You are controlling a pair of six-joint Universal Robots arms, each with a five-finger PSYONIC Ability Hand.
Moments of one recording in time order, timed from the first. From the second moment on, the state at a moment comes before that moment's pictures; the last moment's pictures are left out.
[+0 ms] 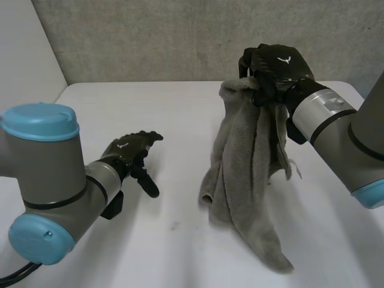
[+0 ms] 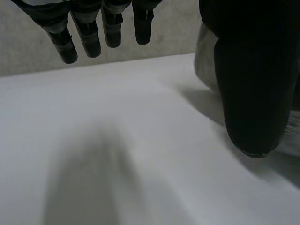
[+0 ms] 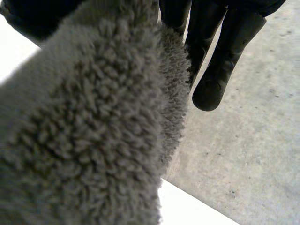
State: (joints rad) left arm 4.19 -1.96 -1.53 3.09 -1.59 2.95; right arm 2.02 -1.30 1.36 -0.15 1.37 3.17; left_hand 0.18 0.17 0.17 0.17 0.03; right_hand 1.31 1.28 1.30 1.34 1.13
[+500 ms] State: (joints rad) left arm 4.01 -2.22 -1.34 3.18 -1.48 2.91; right arm 1.93 -1.42 1.65 -0.17 1.43 3.12; left_hand 0.24 0.24 0.24 0.24 0.06; right_hand 1.31 1.28 1.30 1.34 1.13
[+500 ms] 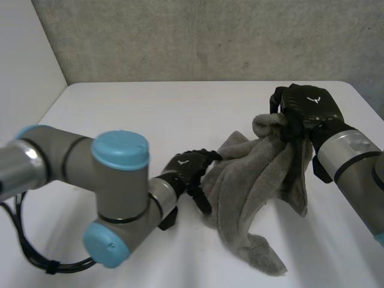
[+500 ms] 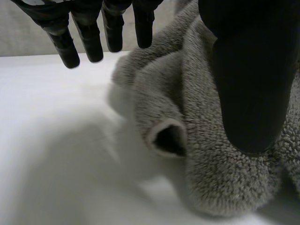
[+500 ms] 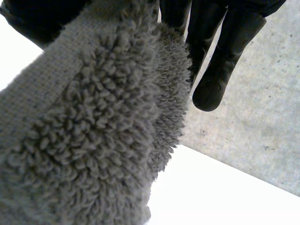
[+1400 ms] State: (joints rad) left arm 4.06 -1.65 -1.35 3.03 -1.62 3.02; right arm 1.86 -1.63 1.52 0.03 1.33 3.12; left_hand 1.17 1.21 1.21 1.22 1.00; right_hand 1.31 1.29 1.32 1.34 1.13
